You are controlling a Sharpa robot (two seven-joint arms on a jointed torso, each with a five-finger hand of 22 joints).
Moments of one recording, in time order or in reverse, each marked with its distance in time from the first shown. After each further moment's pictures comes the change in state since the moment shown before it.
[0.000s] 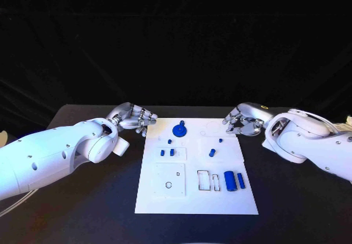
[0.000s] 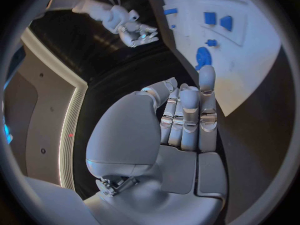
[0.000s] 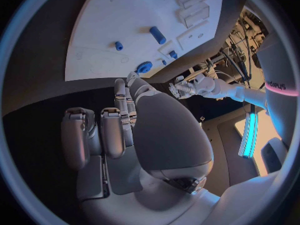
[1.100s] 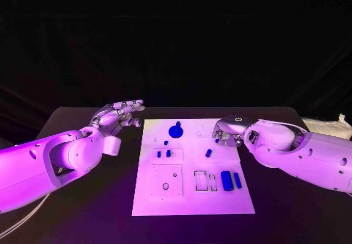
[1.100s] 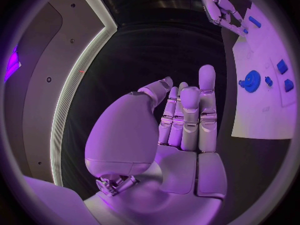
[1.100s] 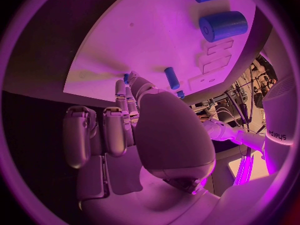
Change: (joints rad) left arm -0.011 -0.099 -0.002 0.145 0.590 0.062 0.232; left_hand -0.032 -0.010 -0.053 -0.003 0.000 -0.004 -0.004 0.004 -0.001 0.017 -0.010 0.048 0.009 -0.014 -0.007 0.005 -0.024 -0.001 0.000 0.000 -0.019 -0.021; right arm -0.058 0.111 -0.003 -0.059 -0.349 0.123 -0.102; right_hand -0.016 -0.024 0.059 0.016 -0.014 0.020 -0.020 0.000 -0.003 -0.020 -0.006 -0.026 -0.100 0.000 -0.015 -0.004 0.001 0.016 0.000 -0.008 -0.031 0.000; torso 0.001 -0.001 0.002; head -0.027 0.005
